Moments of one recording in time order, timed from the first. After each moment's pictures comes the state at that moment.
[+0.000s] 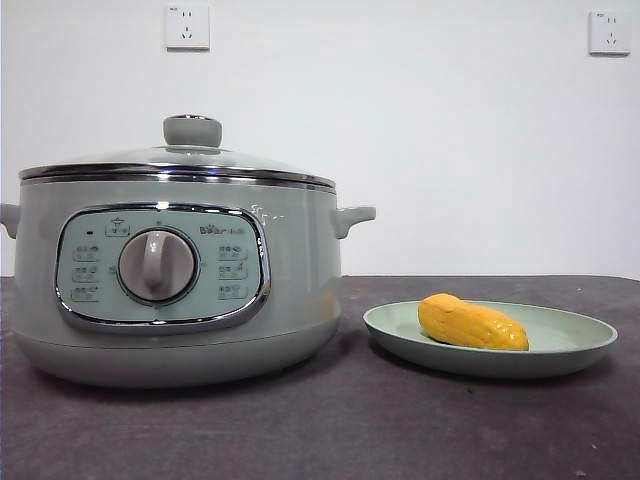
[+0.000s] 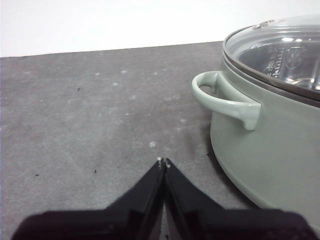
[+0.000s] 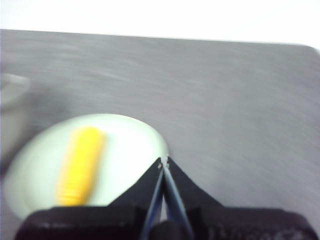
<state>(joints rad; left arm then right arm) -0.03 0.02 0.02 -0.19 -0.02 0.03 0.14 0.22 0.28 -0.32 0.00 -0.05</state>
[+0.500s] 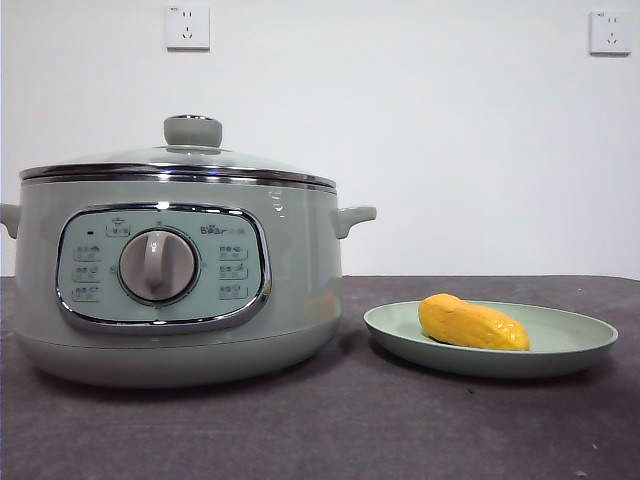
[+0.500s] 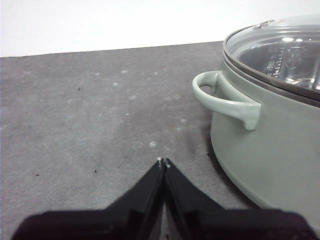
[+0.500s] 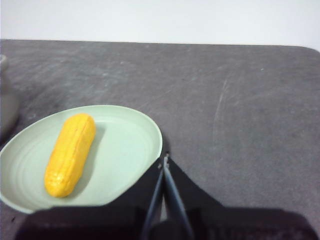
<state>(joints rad) -0.03 0.02 0.02 -0.19 -0.02 0.03 0.06 0.03 0.02 -0.16 -0.11 -0.05</state>
